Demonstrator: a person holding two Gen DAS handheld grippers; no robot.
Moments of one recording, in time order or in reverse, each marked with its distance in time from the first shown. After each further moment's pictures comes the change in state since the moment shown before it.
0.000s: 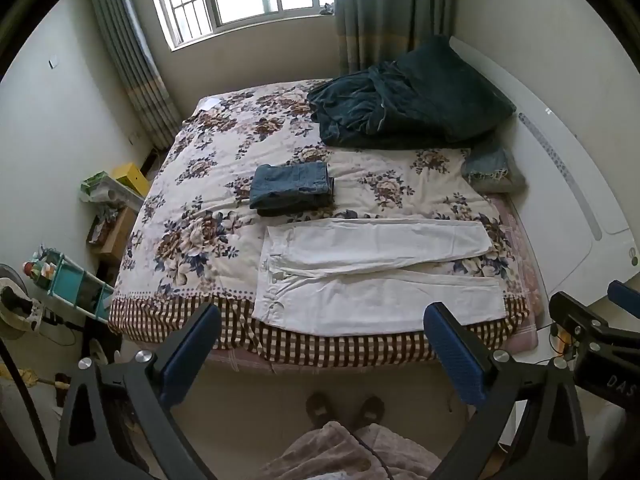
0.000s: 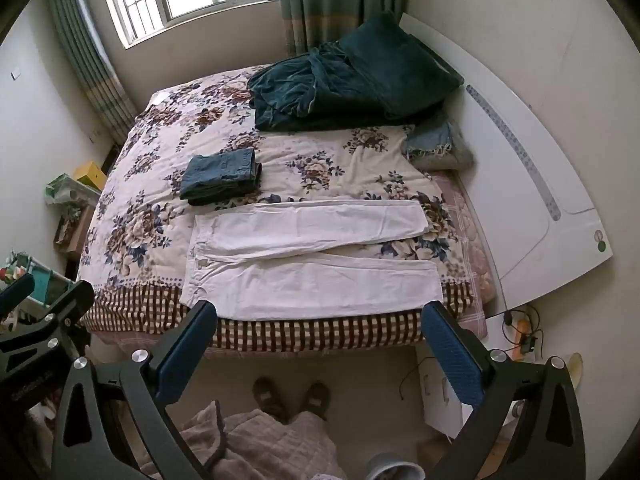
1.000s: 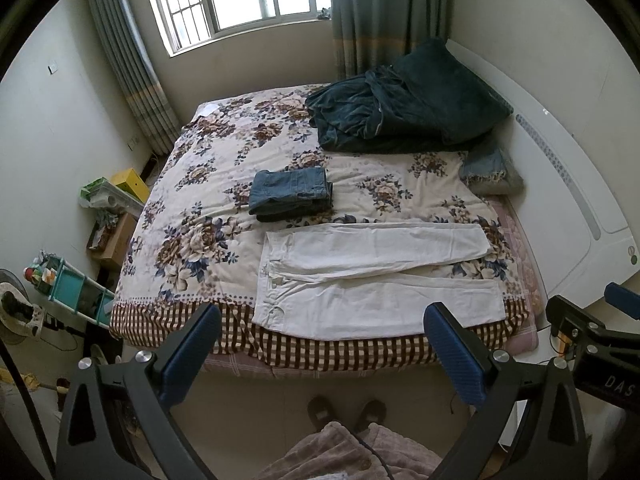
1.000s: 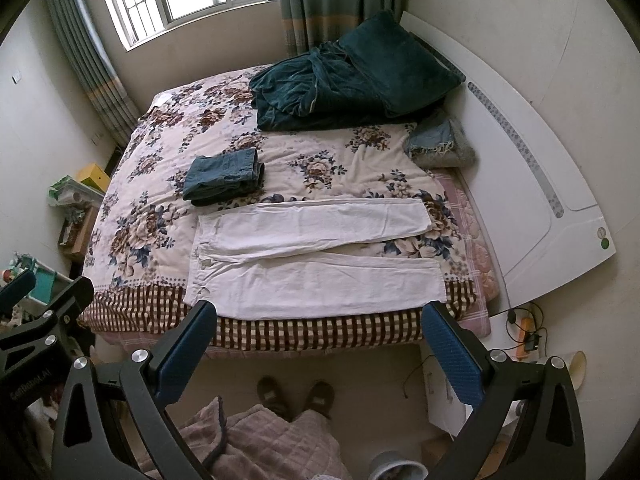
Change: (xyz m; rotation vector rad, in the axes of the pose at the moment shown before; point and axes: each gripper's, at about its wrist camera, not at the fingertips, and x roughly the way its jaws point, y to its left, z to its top) left arm -0.007 -0.005 0.022 0.005 -0.013 0.011; right arm -0.003 -0.001 0.000 0.006 -0.001 0.013
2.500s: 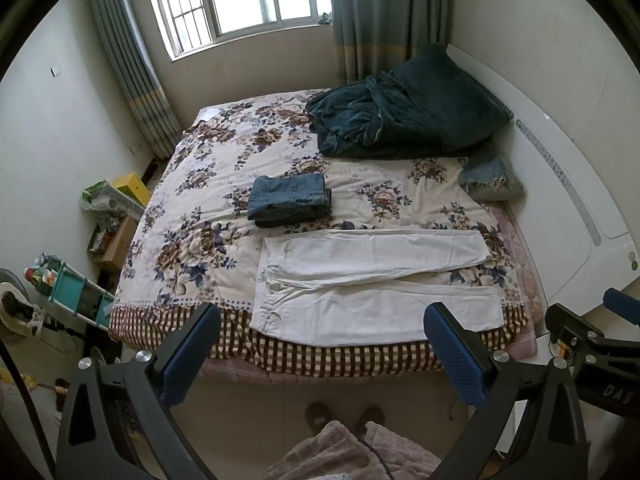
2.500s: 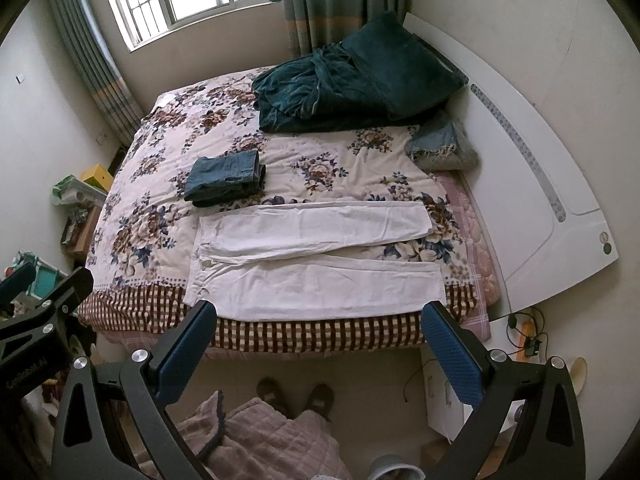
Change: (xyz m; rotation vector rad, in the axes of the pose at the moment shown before) left arm 0.000 -0.008 0.012 -0.004 -0.029 0.004; right arm -0.011 0.003 0.009 0.001 0.002 0.012
